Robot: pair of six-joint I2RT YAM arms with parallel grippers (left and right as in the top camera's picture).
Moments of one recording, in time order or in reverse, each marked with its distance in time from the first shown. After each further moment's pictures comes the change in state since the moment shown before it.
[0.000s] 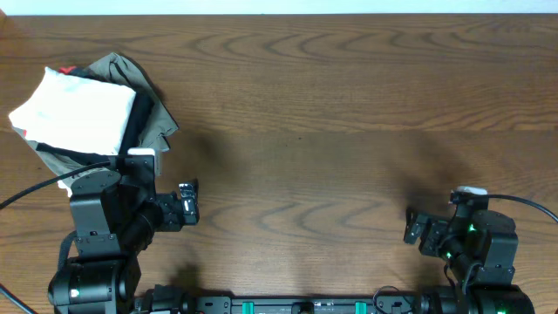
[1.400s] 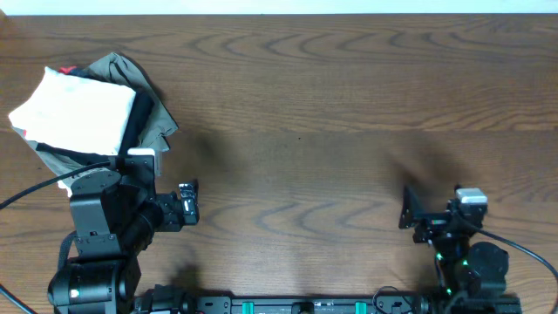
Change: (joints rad) left arm 0.000 0.000 0.000 0.000 0.000 0.000; right arm 0.029 -0.387 -0.341 0.535 -0.032 -0.088
